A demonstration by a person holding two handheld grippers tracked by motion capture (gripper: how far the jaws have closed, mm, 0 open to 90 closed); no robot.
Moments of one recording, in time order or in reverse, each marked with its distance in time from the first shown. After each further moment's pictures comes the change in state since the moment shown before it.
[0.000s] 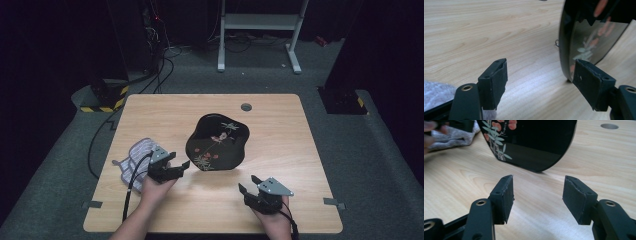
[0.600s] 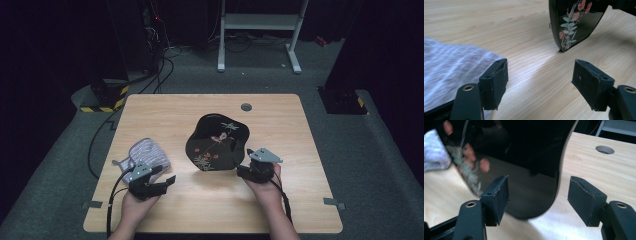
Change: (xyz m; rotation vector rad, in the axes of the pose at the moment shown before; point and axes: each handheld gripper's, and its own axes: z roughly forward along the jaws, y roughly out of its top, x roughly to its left) left arm 0.009 -0.029 -0.061 0.011 -0.007 0.027; right arm -0.029 0.059 0.058 -0.019 -0.004 -0.014
